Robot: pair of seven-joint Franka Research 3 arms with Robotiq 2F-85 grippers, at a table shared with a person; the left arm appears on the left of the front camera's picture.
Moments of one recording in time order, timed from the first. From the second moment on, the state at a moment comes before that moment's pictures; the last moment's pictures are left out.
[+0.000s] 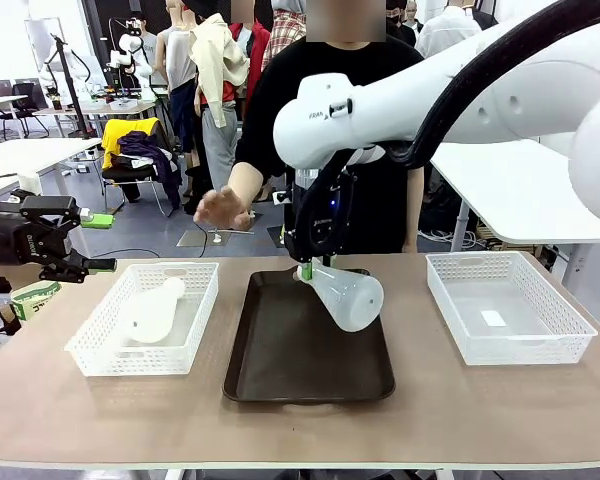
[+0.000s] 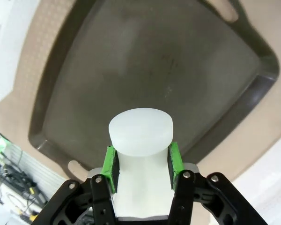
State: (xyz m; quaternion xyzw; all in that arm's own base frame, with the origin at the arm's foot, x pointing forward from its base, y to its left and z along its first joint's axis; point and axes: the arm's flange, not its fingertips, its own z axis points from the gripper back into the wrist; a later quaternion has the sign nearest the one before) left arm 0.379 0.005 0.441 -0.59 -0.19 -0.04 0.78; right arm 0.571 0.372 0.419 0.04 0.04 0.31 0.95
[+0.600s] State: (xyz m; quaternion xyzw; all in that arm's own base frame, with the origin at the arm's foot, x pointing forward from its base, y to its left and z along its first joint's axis) left arm 0.379 0.005 0.441 -0.59 -0.19 -0.04 0.78; right arm 0.570 0.375 0.416 0.04 0.04 0.31 0.95
